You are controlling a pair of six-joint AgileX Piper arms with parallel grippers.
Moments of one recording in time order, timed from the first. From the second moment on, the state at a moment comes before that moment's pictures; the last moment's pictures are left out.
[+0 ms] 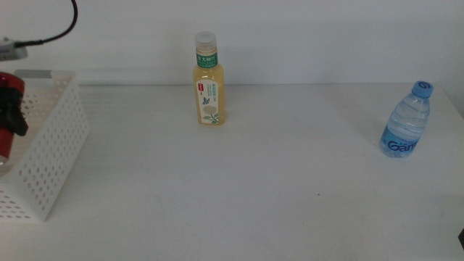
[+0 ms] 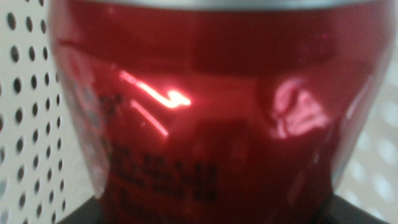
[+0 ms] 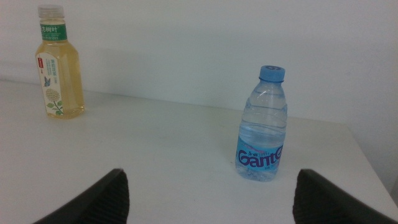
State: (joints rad) left arm 0.36 1.94 -1.69 -0.19 1.23 0.42; right arm 0.16 -0.01 0.03 0.00 0.10 -0.04
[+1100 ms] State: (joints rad) left arm 0.35 2.16 -1.70 -0.21 1.12 0.44; right arm 0.16 -0.01 0.03 0.00 0.10 -0.04
